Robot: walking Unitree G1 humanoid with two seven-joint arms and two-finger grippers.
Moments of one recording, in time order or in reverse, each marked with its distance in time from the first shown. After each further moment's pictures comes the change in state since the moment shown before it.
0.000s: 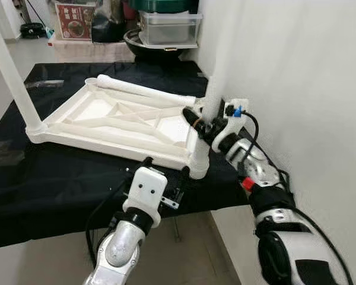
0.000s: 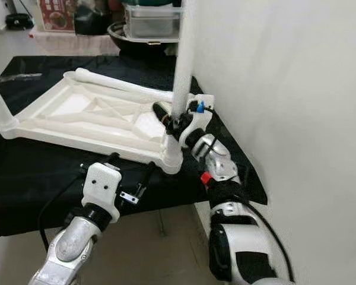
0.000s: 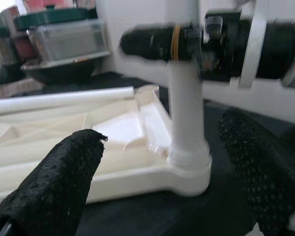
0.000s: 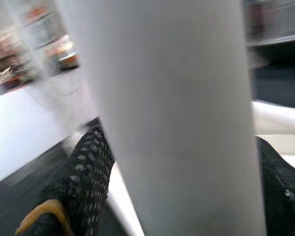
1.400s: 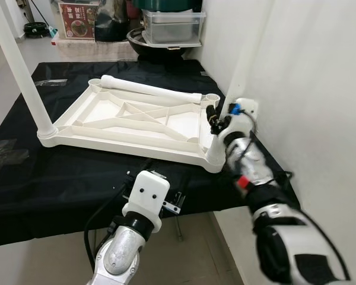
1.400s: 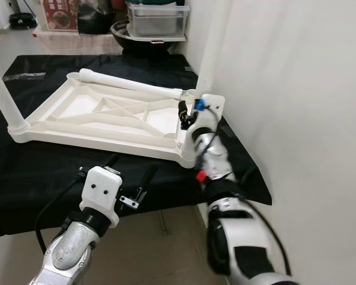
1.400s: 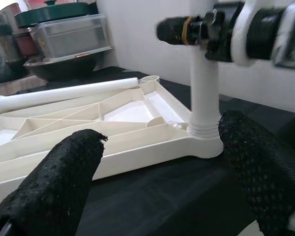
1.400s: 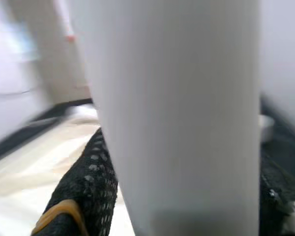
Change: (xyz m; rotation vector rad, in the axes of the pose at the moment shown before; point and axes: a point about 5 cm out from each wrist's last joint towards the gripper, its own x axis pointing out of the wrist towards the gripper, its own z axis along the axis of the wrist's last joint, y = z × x) left arm -0.008 -0.002 0.001 0.028 0.028 0.001; right arm -0.007 -0.028 0.012 -0.055 -0.093 -0.364
